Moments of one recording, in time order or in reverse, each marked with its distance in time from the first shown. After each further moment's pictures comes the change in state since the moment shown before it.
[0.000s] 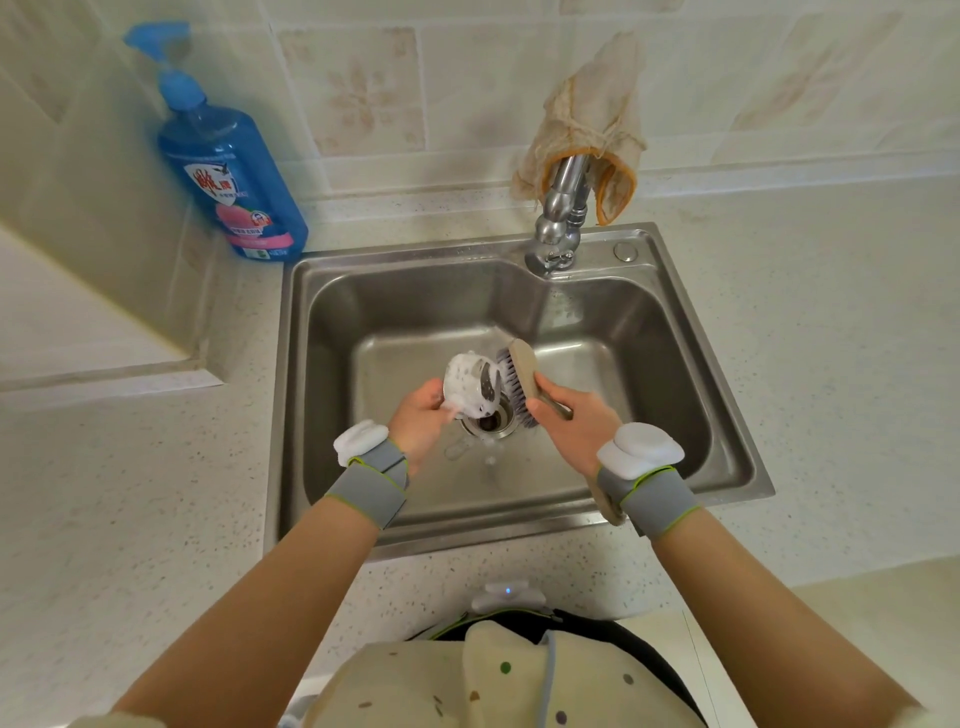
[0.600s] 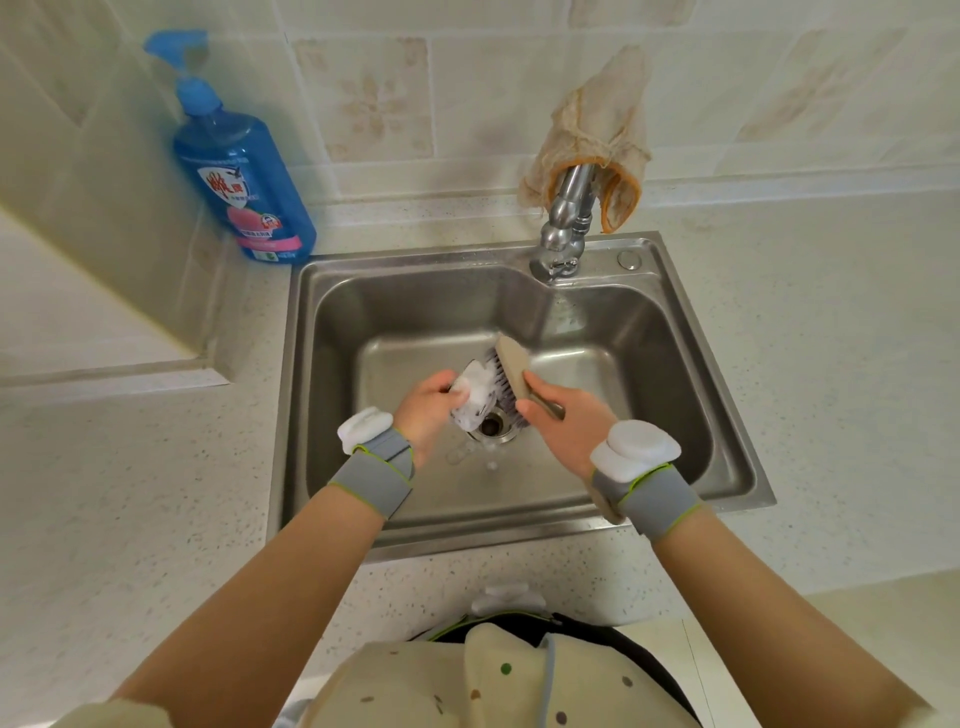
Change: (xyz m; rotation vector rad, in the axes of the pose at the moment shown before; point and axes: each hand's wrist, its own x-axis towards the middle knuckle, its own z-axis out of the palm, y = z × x) left_hand 0.003 0.019 0.001 0.005 0.014 -0.071; right_hand -0.003 -0.014 -0.001 -0.093 -0.035 -0.089
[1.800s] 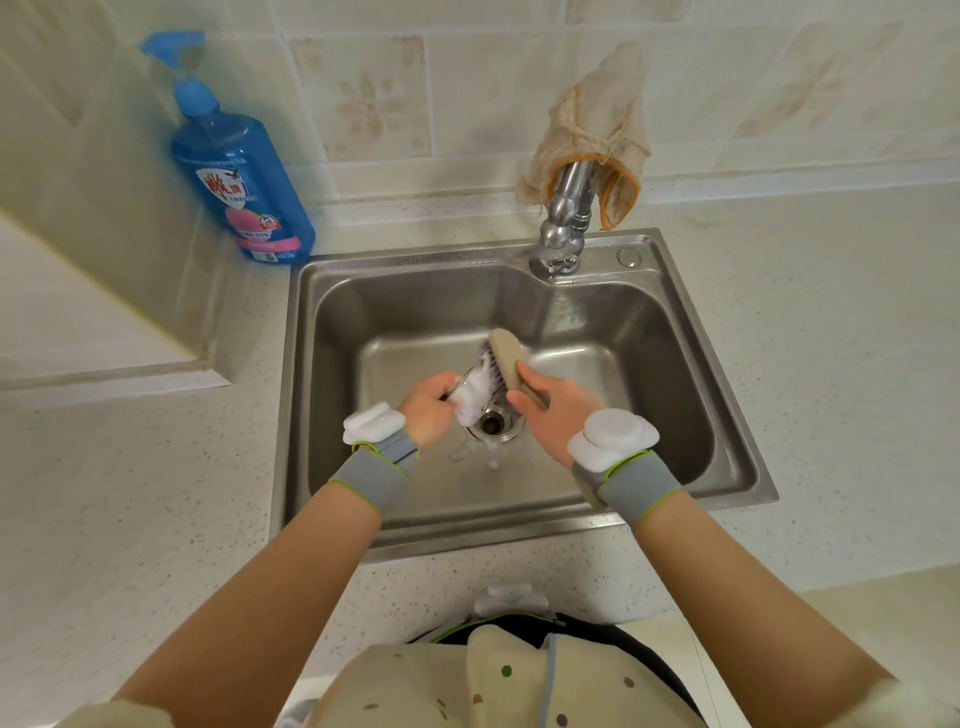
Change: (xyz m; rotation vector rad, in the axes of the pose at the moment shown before) left_hand 0.003 -0.001 -0.007 0.385 -0.014 0.116; right_hand 0.004 -0.016 0.002 -0.134 0.018 -0.003
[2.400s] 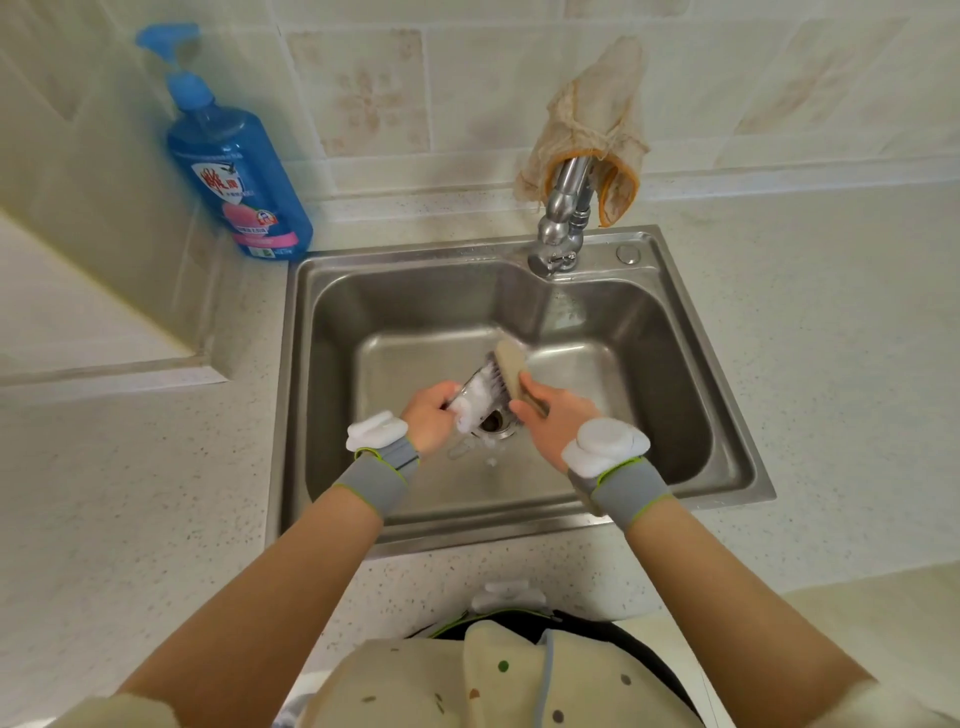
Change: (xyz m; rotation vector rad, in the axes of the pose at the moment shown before) left_hand -0.007 -0.004 0.008 -0.003 -0.027 -0.026; right_hand -0.002 0.008 0.005 -0.051 -0.055 0.040
